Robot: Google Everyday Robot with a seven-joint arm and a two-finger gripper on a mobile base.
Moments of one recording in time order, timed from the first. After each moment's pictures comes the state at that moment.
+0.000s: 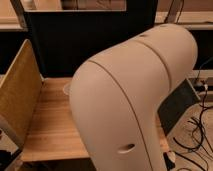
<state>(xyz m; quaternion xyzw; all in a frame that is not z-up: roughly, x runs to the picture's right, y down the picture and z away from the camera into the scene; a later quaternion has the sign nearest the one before) -0.067 0.083 0.813 -0.24 -0.01 0.32 0.92</state>
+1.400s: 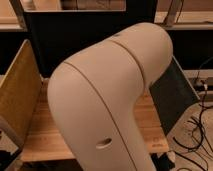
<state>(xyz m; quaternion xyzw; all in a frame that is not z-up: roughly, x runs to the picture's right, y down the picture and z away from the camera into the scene) -0.115 0.106 0.816 -0.25 -0.01 0.42 0.87</state>
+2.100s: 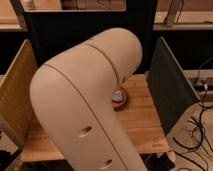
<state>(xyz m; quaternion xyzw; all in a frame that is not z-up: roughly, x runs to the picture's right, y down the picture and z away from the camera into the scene) -0.177 0.166 0.826 -0.31 -0.01 0.30 0.90</state>
